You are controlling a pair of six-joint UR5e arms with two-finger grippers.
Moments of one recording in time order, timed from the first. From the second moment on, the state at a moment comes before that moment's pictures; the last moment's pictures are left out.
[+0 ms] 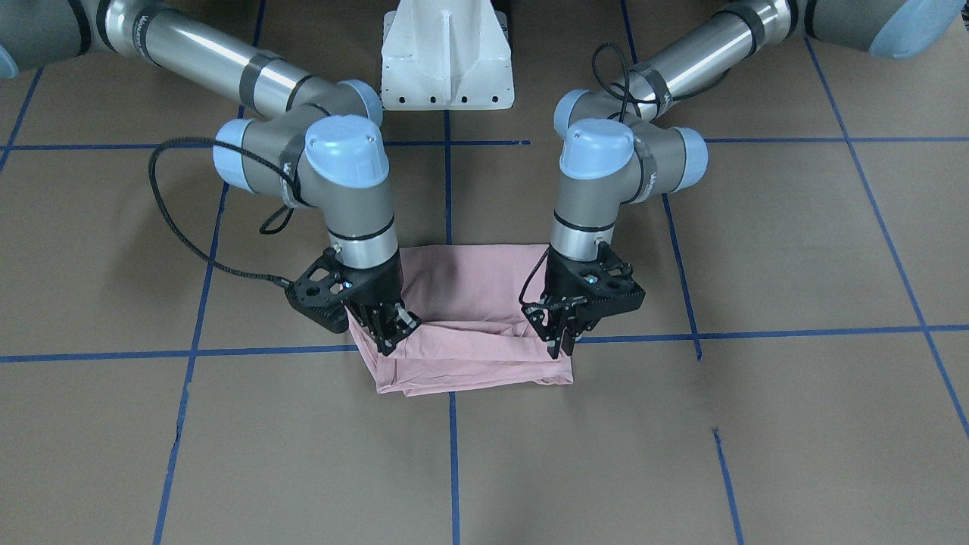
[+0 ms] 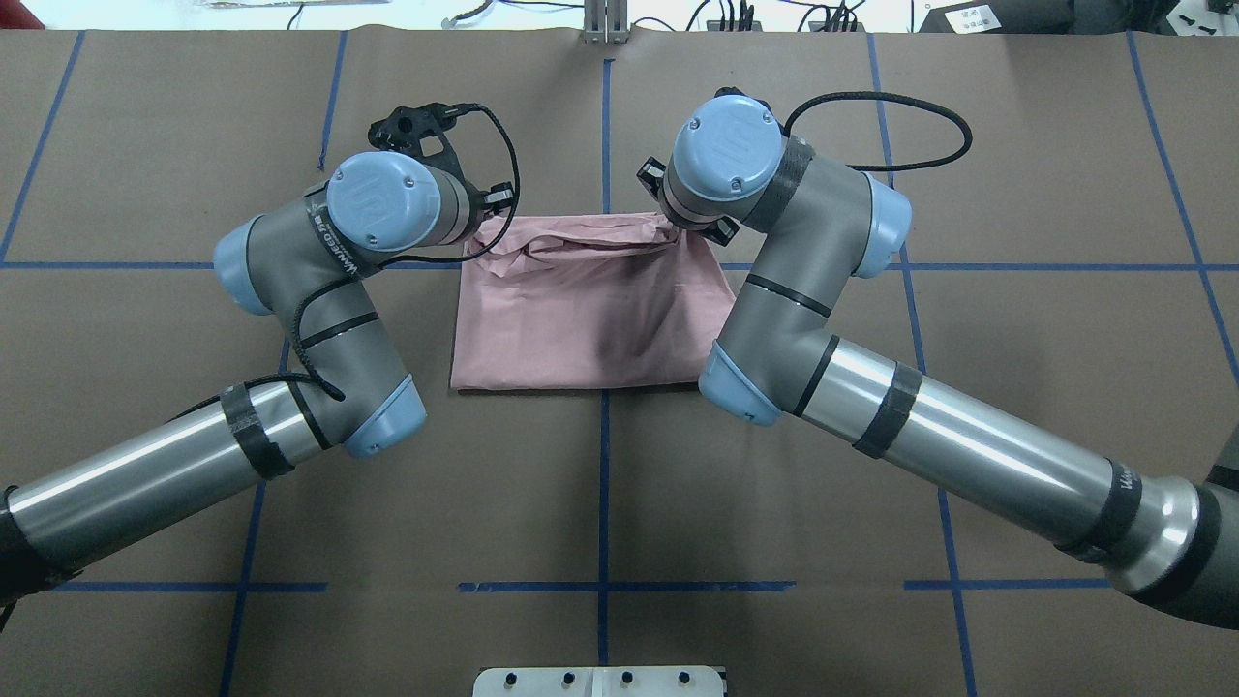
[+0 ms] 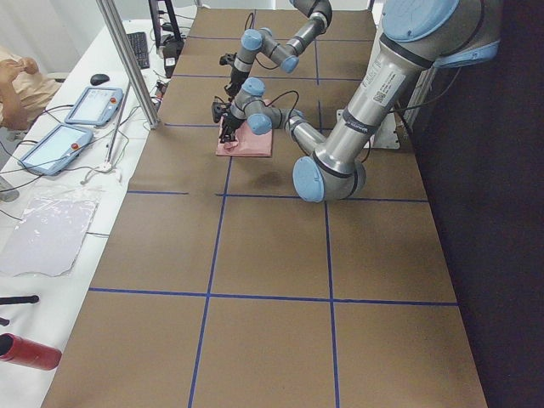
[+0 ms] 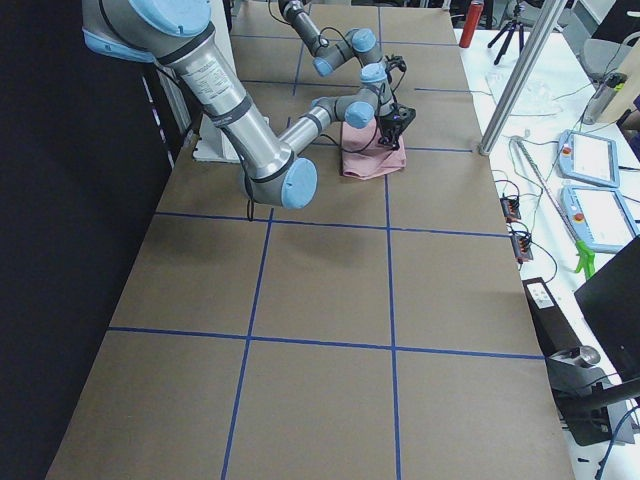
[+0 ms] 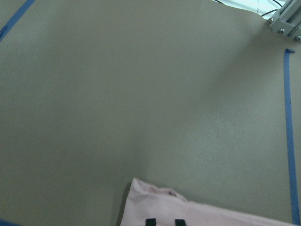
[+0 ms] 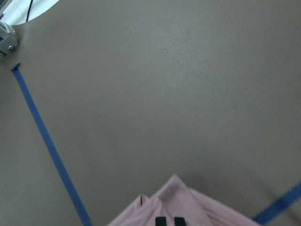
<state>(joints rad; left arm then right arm) -0.67 -2.29 -1.31 -2.10 -1.53 -1.40 0.68 -0.75 1.26 -1.21 1.66 1.77</state>
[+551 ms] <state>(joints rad) -0.79 -2.22 -1.39 -2.21 -1.65 -1.34 0.88 -0.78 1.17 -1.08 1.88 1.58</state>
